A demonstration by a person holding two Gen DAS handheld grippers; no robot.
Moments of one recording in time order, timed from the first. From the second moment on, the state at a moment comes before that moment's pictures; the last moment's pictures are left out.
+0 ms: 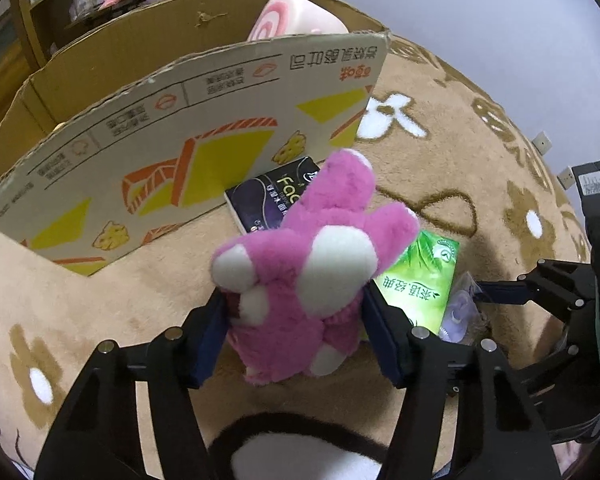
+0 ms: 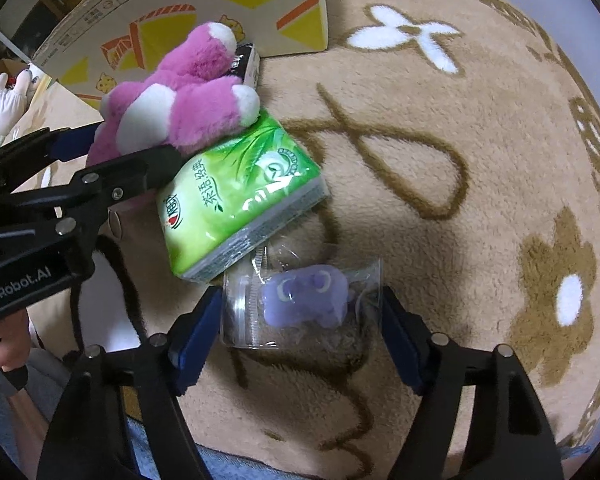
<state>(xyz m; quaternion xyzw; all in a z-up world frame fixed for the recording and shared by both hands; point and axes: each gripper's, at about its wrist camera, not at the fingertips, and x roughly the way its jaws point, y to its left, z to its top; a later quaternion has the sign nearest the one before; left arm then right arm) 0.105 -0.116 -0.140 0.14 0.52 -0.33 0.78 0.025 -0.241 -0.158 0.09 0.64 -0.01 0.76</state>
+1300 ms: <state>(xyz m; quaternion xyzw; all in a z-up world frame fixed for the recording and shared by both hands) 0.053 -0.054 -0.058 0.09 0.42 -0.18 0.88 0.003 -0.259 -0.061 0.11 0.46 0.00 0.88</state>
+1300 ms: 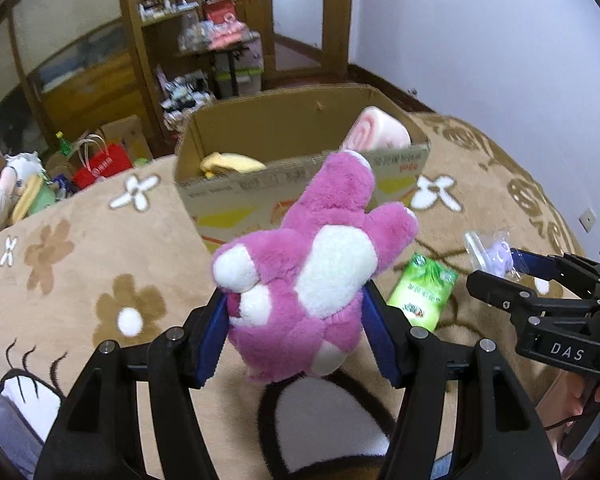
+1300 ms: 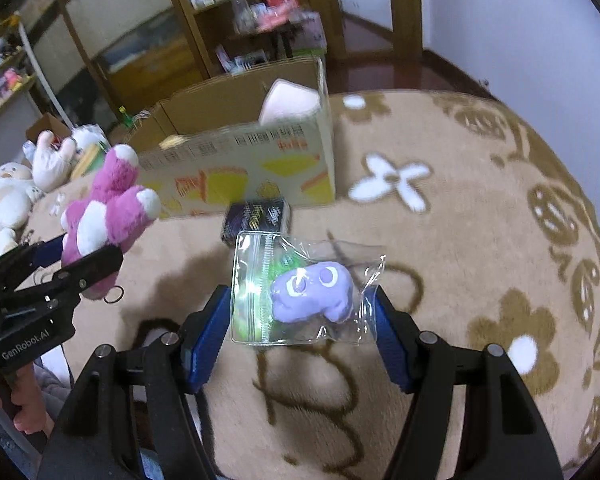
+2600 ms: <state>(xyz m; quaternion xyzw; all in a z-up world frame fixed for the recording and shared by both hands) 0.106 -0.049 0.009 0.09 0.26 -0.13 0.95 0.088 -0.253 0.017 0.04 0.26 0.04 0.96</state>
